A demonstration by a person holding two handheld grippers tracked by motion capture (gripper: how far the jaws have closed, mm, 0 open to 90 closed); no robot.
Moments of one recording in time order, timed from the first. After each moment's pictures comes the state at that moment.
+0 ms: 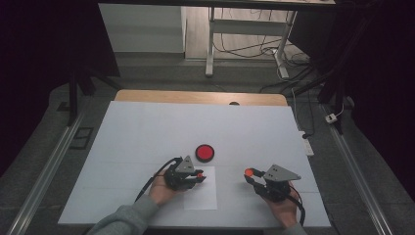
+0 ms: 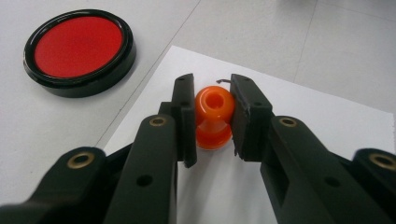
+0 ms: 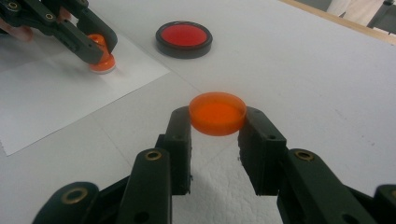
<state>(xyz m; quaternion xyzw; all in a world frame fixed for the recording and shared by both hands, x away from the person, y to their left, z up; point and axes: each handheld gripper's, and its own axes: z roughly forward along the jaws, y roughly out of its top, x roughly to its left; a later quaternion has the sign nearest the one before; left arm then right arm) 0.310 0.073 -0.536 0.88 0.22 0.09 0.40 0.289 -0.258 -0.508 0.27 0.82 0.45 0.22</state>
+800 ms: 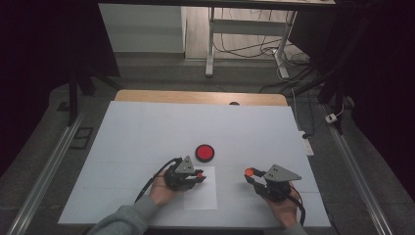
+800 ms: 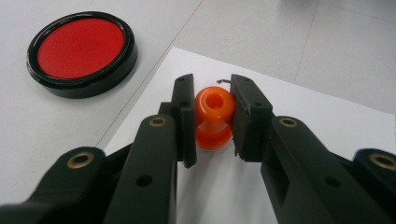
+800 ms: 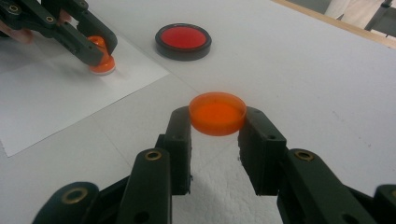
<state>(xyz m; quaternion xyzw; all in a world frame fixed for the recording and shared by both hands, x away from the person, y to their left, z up) 0.309 0.073 -0.536 0.88 0.22 0.10 0.41 0.288 -0.258 -0.507 0.27 0.82 0.45 0.22</state>
